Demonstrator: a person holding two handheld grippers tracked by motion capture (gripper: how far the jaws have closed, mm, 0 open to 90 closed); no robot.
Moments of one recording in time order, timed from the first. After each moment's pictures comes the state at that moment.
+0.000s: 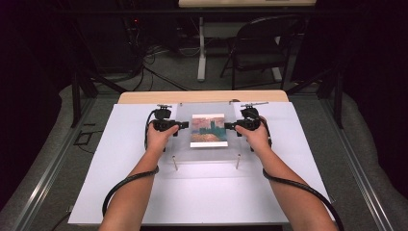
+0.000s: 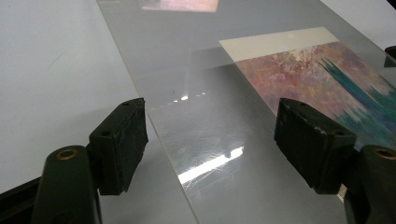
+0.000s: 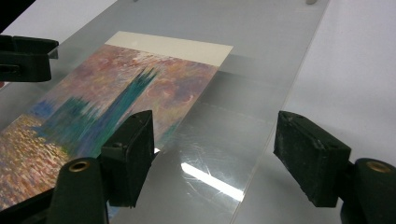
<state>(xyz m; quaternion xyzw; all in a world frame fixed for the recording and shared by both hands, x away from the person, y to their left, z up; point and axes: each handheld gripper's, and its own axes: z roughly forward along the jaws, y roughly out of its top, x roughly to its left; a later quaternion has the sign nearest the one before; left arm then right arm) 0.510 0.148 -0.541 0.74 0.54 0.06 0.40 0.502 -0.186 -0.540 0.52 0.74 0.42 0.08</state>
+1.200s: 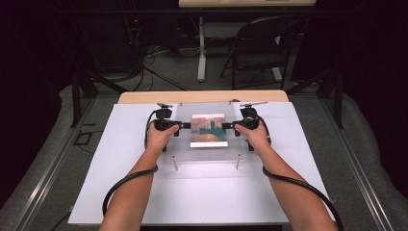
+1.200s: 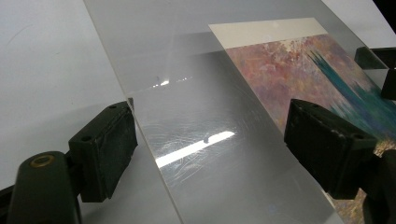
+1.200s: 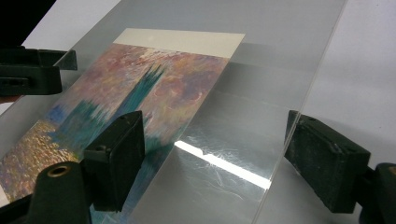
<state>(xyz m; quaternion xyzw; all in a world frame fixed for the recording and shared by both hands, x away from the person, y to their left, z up) 0.516 0.148 -0.544 0.74 0.54 0.00 0.40 0.511 -0.185 -0.547 0.54 0.73 0.43 0.02</state>
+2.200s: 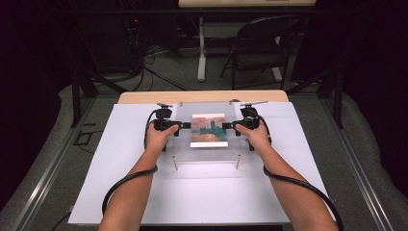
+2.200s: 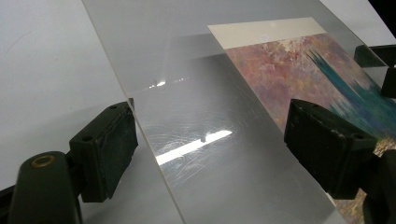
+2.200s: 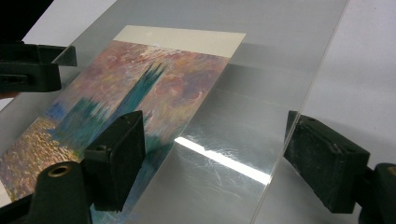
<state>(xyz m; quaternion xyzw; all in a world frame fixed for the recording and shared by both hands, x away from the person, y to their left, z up) 0.516 0.148 -0.543 0.74 0.53 0.01 0.40 0.511 -0.186 -0.544 0.53 0.73 0.42 0.02</state>
